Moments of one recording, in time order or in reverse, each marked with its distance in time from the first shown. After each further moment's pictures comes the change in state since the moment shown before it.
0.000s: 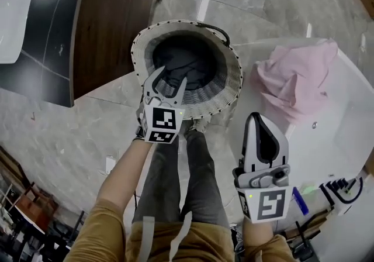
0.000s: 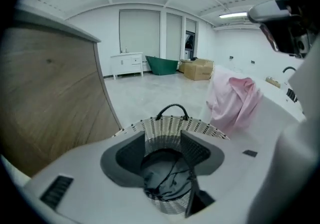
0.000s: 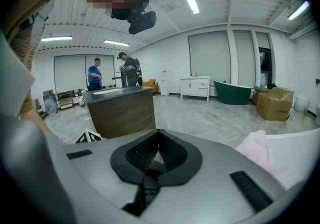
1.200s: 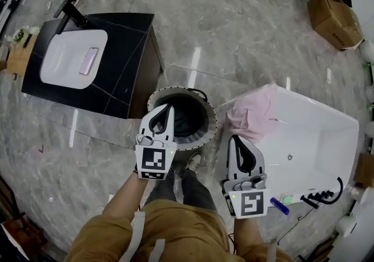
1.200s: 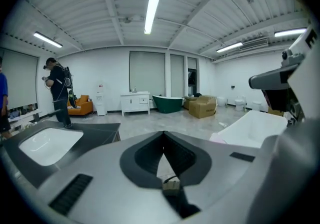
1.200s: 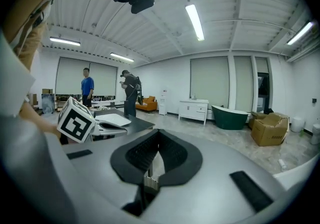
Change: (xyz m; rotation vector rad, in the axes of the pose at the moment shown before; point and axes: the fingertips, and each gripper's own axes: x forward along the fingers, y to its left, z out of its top) left arm -0.262 0.018 0.287 -0.005 -0.409 0.072; right arm -0.134 0.038 0.218 -0.093 -0.176 -0.041
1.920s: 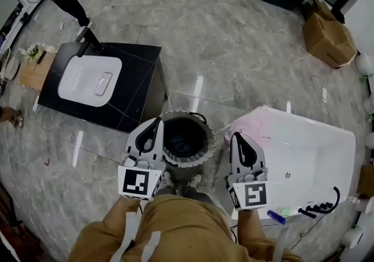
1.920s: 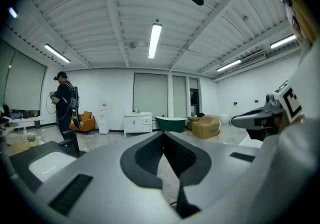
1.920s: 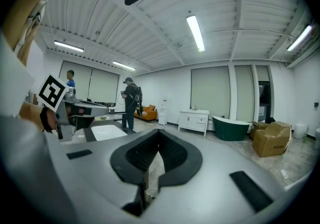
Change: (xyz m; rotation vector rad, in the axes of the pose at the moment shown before) left arm -0.096 0.019 0.157 -0.015 -0.217 0.044; right arm -0.014 -0.022 0.087 -0.032 -0.103 0.006
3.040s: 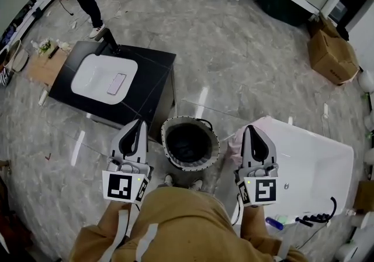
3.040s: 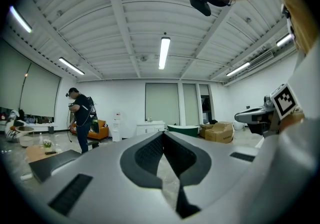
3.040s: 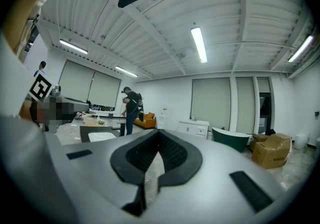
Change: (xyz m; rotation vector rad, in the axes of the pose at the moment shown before) left arm -0.081 0.062 0.052 0.006 -0.101 0.139; right arm -0.006 0.010 0.068 -0.057 -0.103 -0.015
